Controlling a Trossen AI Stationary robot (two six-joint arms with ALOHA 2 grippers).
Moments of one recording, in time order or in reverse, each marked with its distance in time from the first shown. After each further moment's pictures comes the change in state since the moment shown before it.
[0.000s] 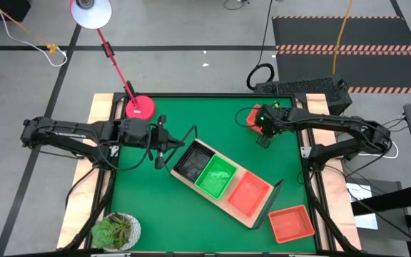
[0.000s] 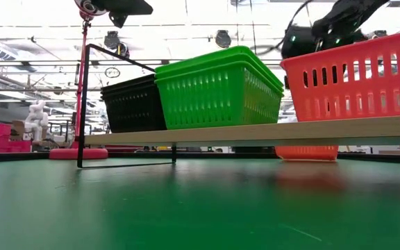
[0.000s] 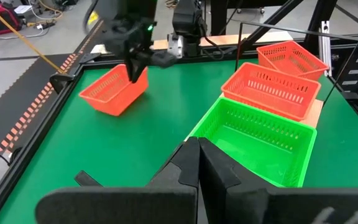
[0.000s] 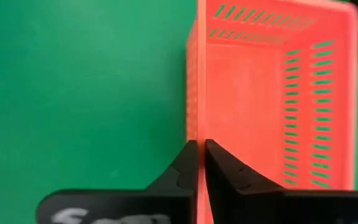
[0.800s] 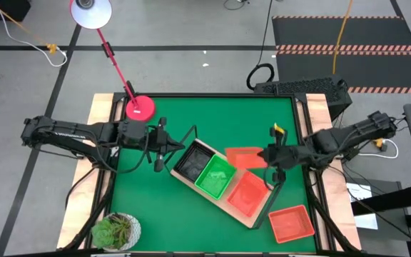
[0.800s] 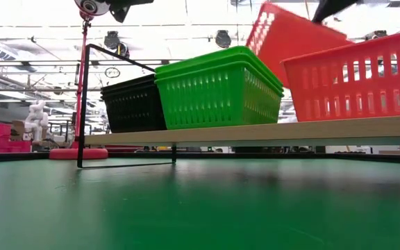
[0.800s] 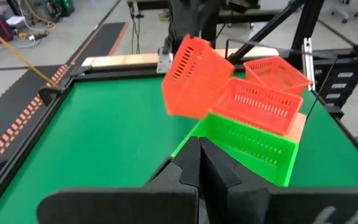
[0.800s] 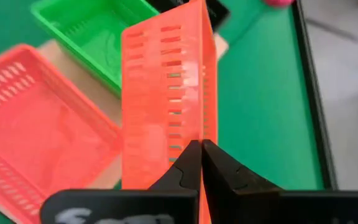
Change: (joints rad) left arm -0.040 0.000 0.000 0.050 0.000 -0.029; right arm 0.827 -0.169 0.361 -0.242 0.261 0.047
